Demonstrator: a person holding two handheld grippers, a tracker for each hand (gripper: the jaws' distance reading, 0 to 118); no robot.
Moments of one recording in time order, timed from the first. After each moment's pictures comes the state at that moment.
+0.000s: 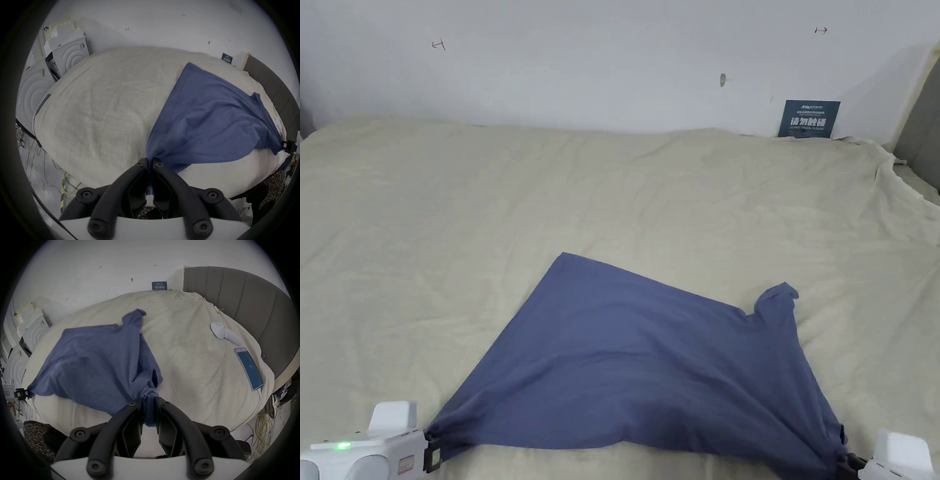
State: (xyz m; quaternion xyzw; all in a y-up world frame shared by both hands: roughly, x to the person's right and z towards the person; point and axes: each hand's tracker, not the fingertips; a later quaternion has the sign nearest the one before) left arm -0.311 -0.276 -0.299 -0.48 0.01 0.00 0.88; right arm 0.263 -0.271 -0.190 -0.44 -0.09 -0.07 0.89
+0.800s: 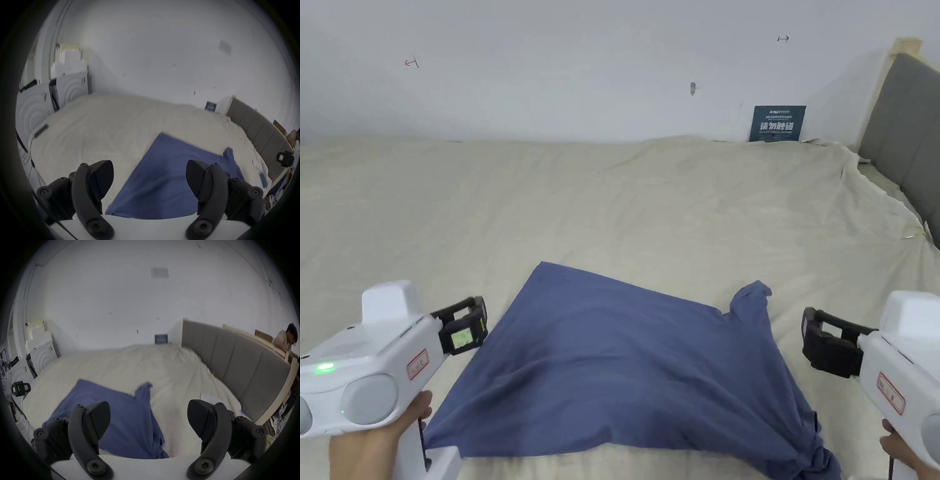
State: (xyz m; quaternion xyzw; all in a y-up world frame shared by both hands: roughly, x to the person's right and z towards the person) left arm -0.220 -0.096 -0.301 -0.21 -0.02 0.04 0.98; right arm 0.230 -0.090 -0.191 -0.19 -0.10 -0.03 0.98
